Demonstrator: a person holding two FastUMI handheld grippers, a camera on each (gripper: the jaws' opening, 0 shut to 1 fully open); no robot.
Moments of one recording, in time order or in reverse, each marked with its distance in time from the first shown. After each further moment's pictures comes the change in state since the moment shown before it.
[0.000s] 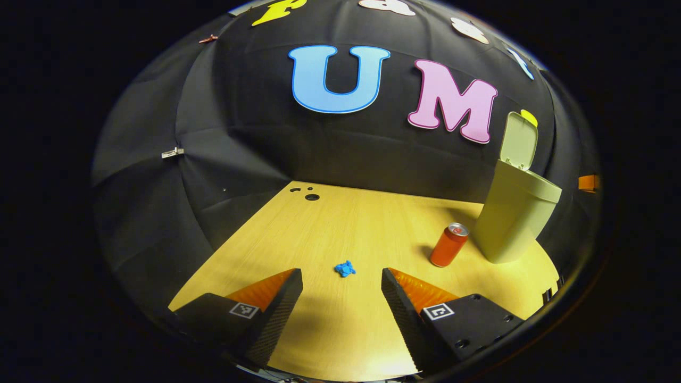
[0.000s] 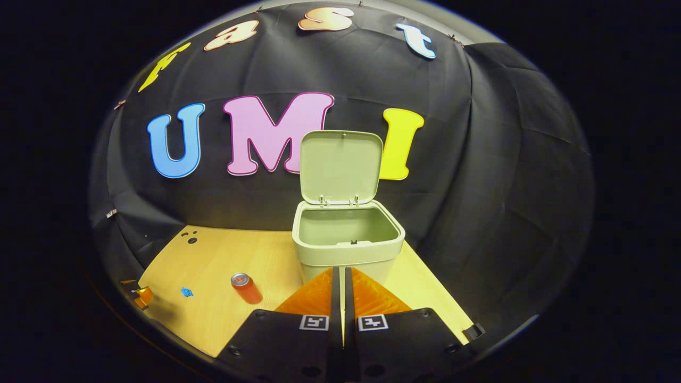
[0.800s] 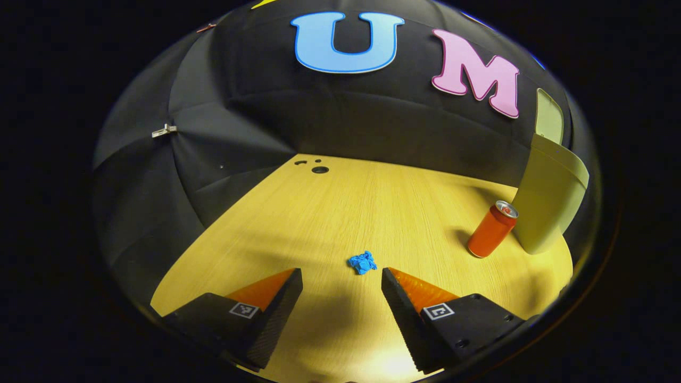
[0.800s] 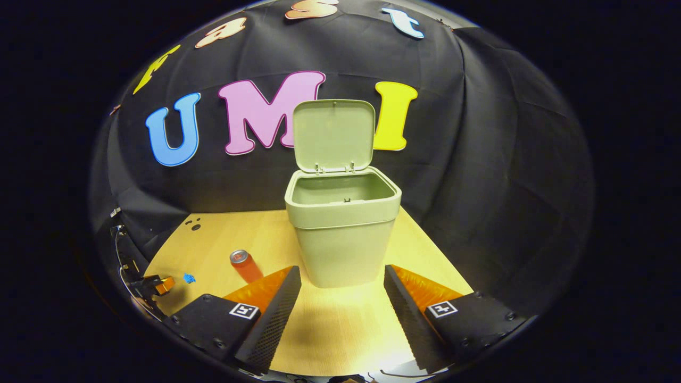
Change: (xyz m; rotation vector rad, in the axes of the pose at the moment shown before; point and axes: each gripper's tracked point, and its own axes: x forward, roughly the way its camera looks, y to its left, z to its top) left arm 0.103 0.006 -0.051 -0.017 0.139 0.041; right arm -0.004 -0.022 -0.065 0.051 0.148 0.012
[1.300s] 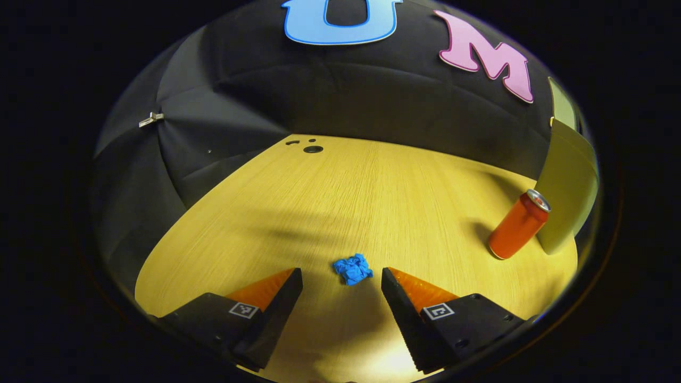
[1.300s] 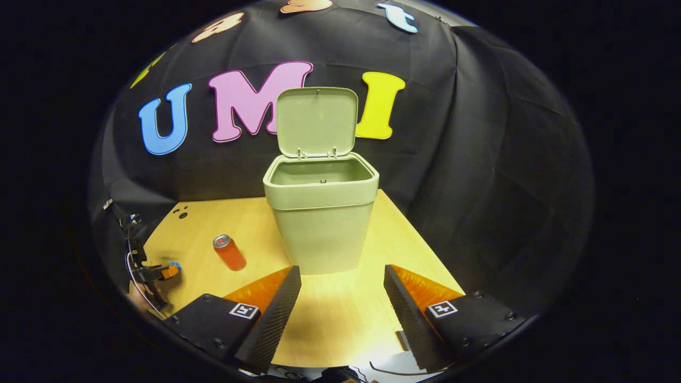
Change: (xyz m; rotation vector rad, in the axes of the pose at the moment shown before) left arm 0.064 -0.014 -0.017 0.003 0.081 0.043; right arm -0.008 -0.028 -0.022 -0.026 0.056 -0.047
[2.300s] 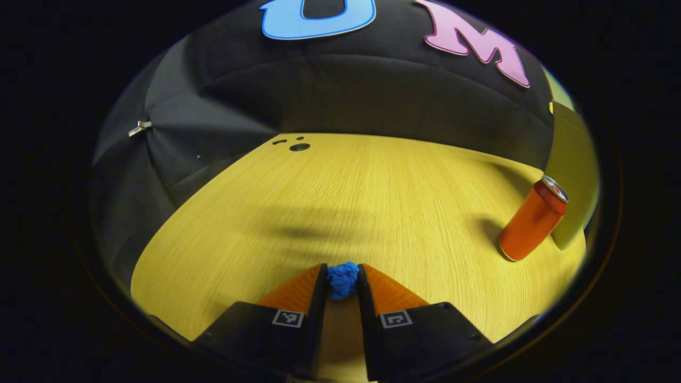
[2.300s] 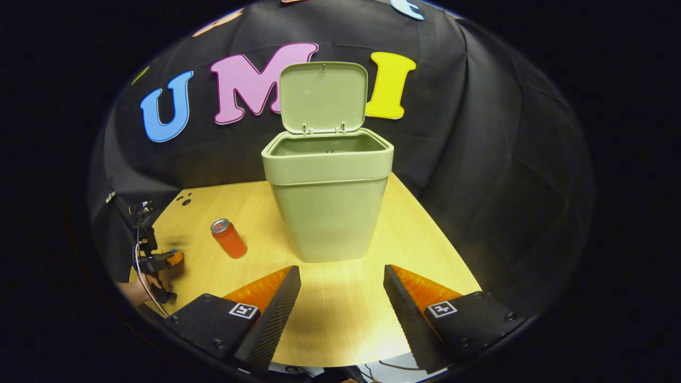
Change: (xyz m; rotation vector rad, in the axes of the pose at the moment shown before) left arm 0.032 -0.023 0.000 0.047 -0.007 0.006; right arm 0.035 0.009 -0.038 0.000 0.099 0.065
